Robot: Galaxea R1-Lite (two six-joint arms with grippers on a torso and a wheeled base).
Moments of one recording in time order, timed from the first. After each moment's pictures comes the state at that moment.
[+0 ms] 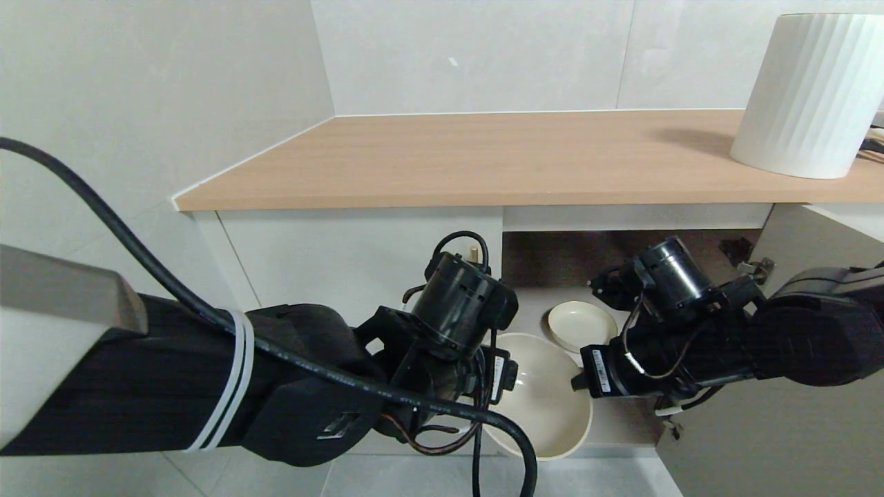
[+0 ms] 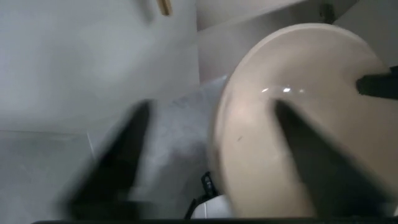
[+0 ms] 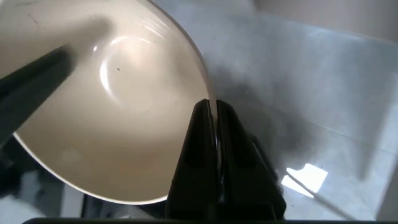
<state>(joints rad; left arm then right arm) -0.87 1.93 -1.17 -0.03 0.39 -0.34 0.58 1.81 -1.04 0.12 0.11 0.42</state>
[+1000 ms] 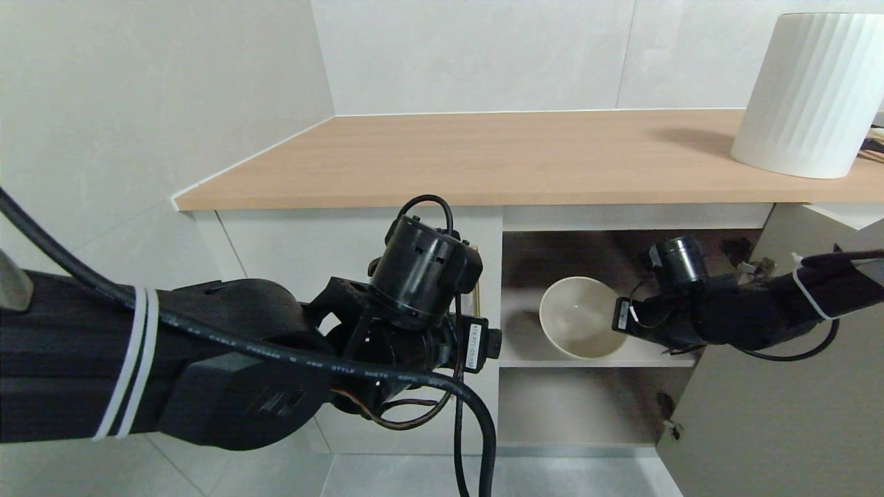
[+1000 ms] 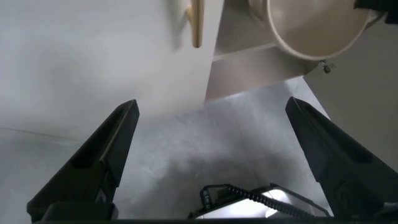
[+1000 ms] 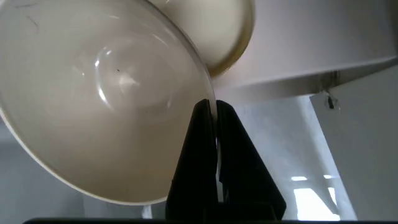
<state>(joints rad) -0.83 1.85 -1.16 -0.03 0.40 -0.36 0.30 2.07 -1.11 -0.22 -0.18 0.49</state>
